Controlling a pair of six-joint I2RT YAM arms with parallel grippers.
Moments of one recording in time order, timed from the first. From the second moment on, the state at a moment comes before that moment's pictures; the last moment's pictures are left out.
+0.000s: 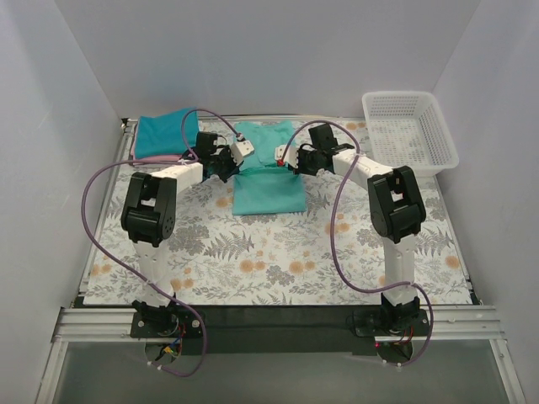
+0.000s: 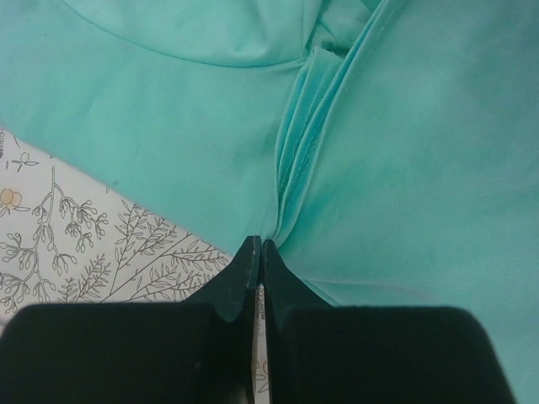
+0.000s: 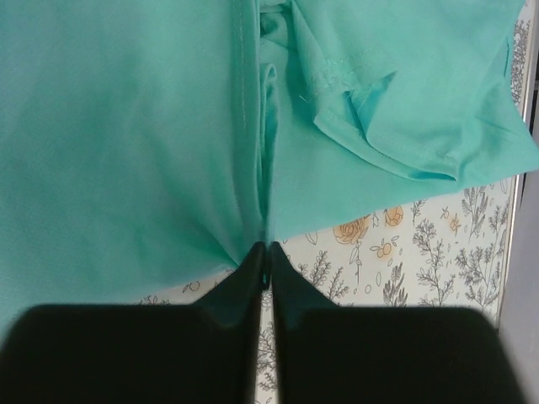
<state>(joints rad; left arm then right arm) -0.24 2.04 1.36 -0.07 0.50 0.71 0.42 2.10 1.57 -0.32 -0.44 -1.13</state>
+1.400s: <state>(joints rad) -0.27 1.86 1.05 -0.10 0.56 0.16 0.38 2.10 1.46 -0.55 -0.73 -0.52</state>
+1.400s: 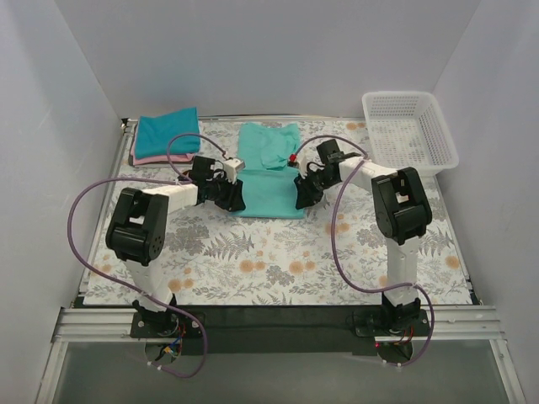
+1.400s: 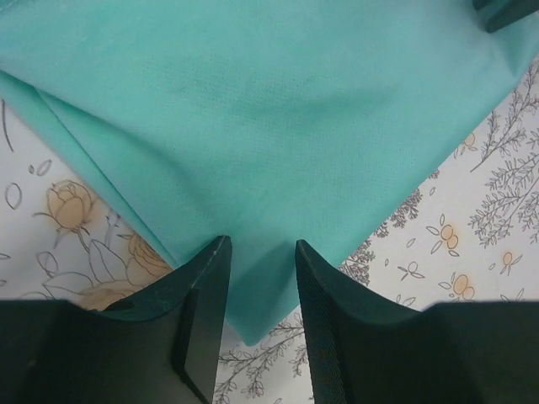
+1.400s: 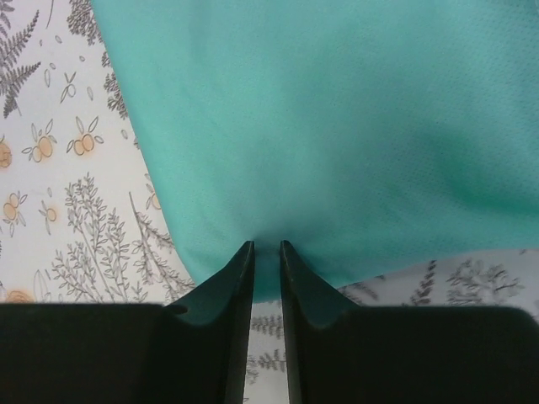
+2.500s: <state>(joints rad) -0.47 1.33 0.58 -0.11 0.51 0.76 0.62 1.32 0.62 -0.18 -0.43 -1.00</state>
